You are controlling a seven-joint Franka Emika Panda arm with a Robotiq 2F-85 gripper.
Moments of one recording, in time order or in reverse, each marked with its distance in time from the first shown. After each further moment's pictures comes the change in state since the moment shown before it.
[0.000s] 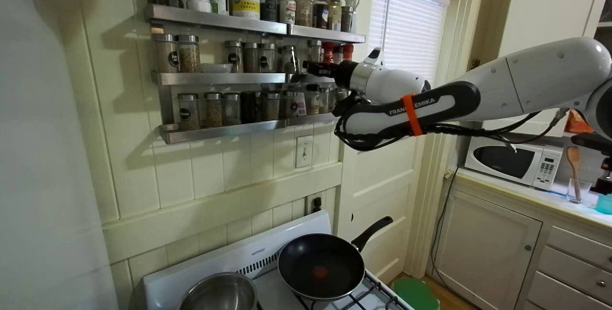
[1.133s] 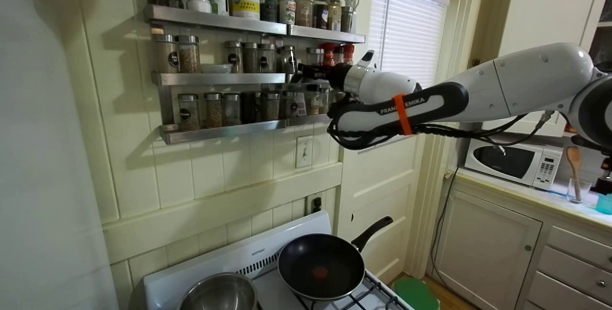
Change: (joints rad) arm 0.096 0.053 -0.074 0.056 0.044 0.000 -0.075
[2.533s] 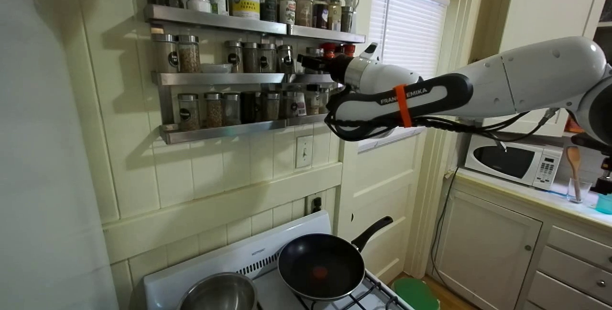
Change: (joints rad) arm 0.140 -0.036 -0.121 0.012 0.092 0.000 -0.008
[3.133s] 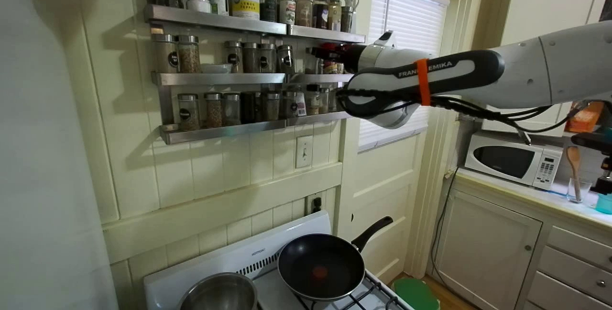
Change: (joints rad) arm 0.007 -0.132 -0.001 -0.066 0.233 -0.098 -0.140
